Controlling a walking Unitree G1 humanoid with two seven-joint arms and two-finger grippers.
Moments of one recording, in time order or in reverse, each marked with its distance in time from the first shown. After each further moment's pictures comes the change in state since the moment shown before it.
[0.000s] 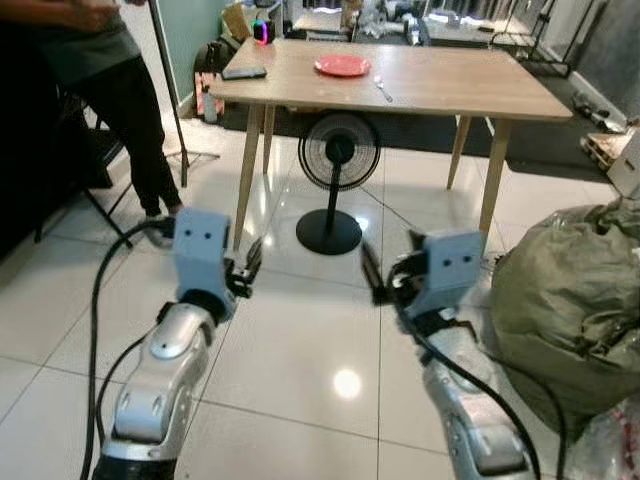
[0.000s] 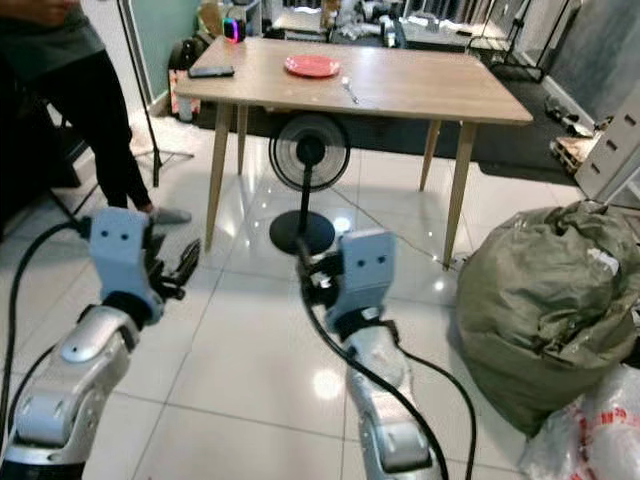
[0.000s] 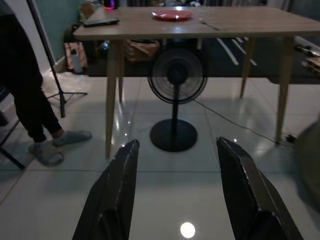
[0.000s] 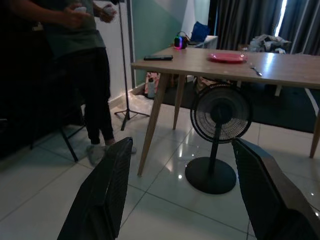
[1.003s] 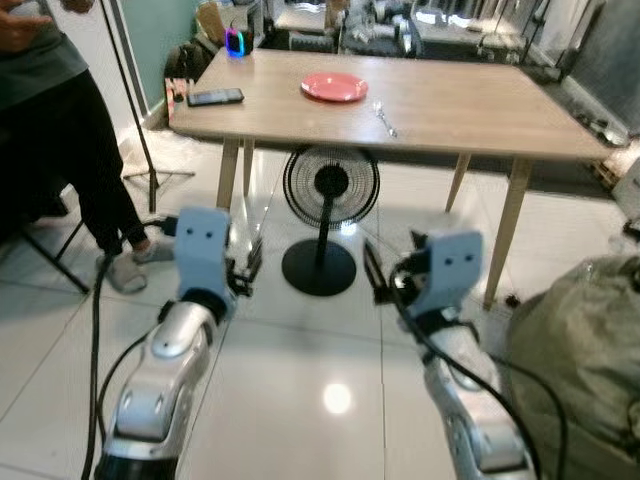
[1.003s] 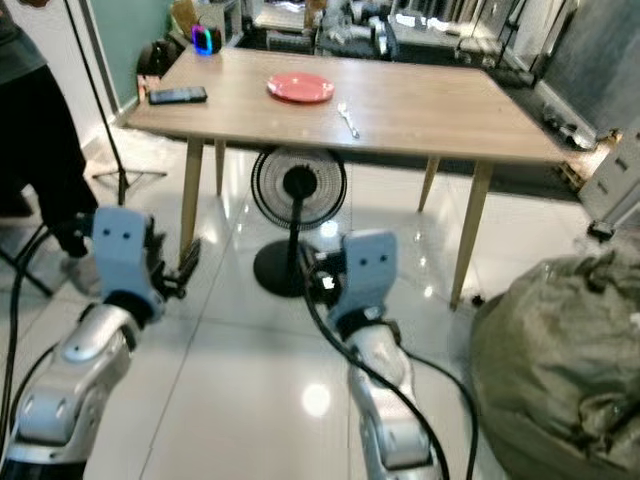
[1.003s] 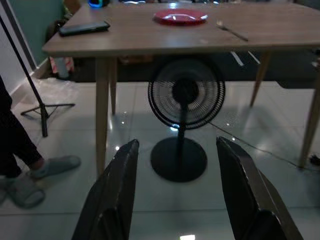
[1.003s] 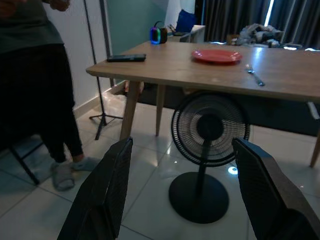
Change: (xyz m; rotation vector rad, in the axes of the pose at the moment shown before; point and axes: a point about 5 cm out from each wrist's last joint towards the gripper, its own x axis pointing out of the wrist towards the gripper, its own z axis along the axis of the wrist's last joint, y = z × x) left arm 0.001 0.003 0.000 0.008 0.003 0.012; right arm 0.001 0.000 -0.001 0.009 0.008 -0.007
